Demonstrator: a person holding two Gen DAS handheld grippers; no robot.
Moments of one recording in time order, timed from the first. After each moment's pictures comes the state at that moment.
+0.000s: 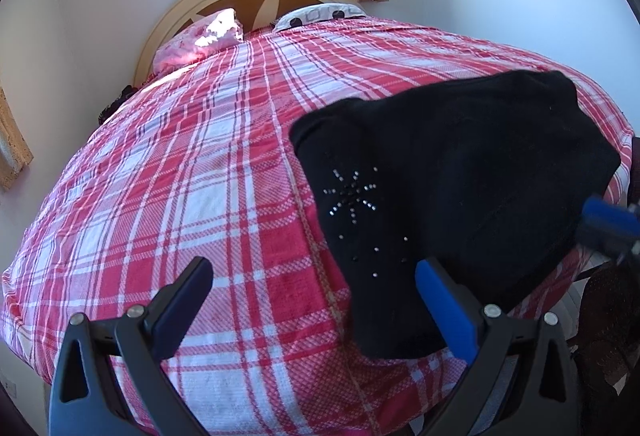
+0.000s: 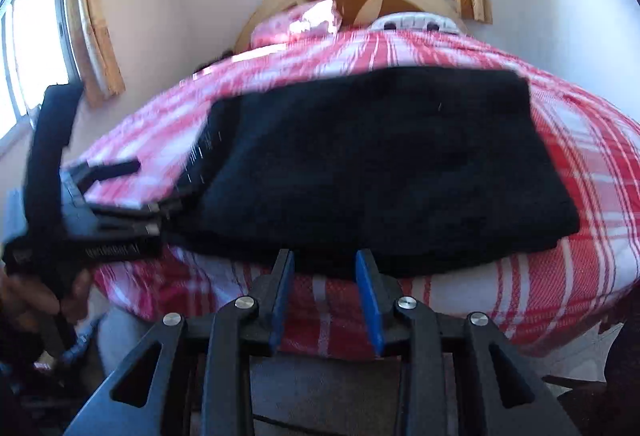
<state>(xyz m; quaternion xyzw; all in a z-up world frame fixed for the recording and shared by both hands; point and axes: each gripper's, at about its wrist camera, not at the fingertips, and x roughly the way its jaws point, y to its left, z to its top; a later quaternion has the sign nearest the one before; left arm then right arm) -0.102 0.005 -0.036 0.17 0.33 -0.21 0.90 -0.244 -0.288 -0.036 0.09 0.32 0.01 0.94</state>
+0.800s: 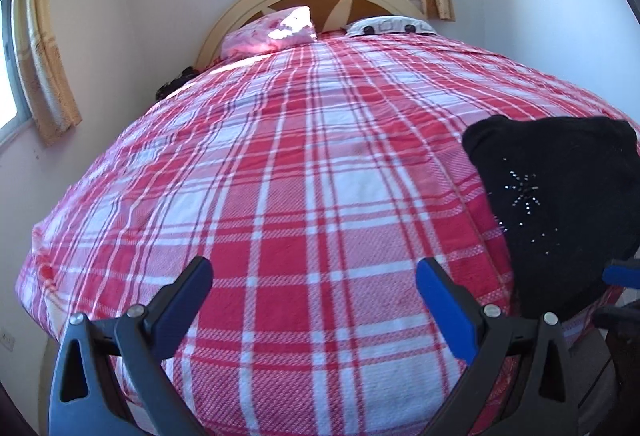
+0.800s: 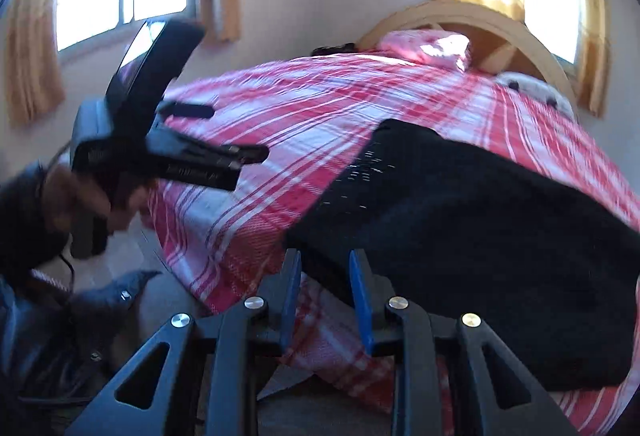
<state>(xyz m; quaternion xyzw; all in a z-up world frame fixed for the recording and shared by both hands) -0.068 0.102 -0.037 0.12 0.32 -0.12 0.93 -0.215 -0.183 -0.025 -0.10 0.30 0.19 0.93</state>
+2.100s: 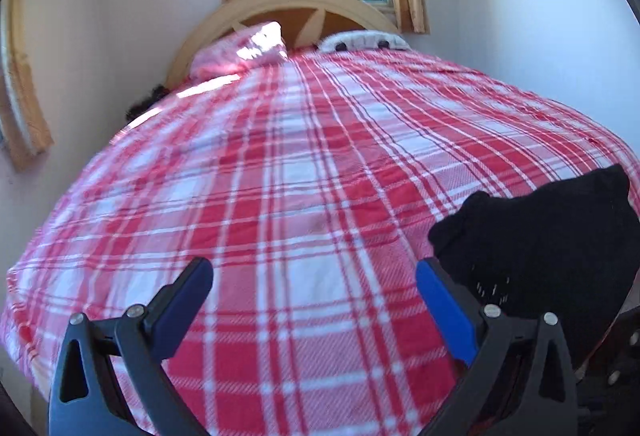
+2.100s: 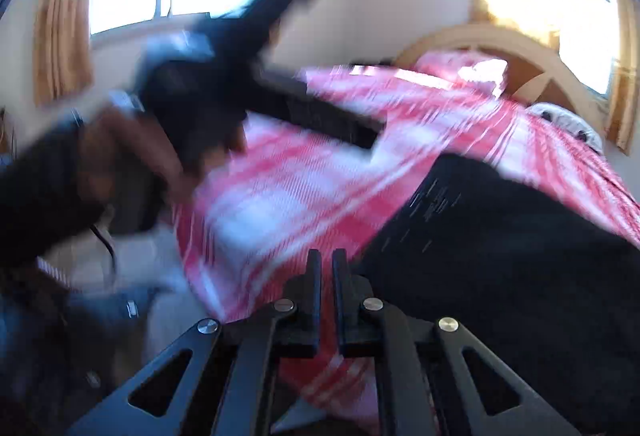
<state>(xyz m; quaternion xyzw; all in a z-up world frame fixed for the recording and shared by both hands) -0.013 0.052 -0.005 0.12 0.32 -0.19 0.92 -0.210 -0.163 -0.019 -0.09 0.25 0.23 0.94</state>
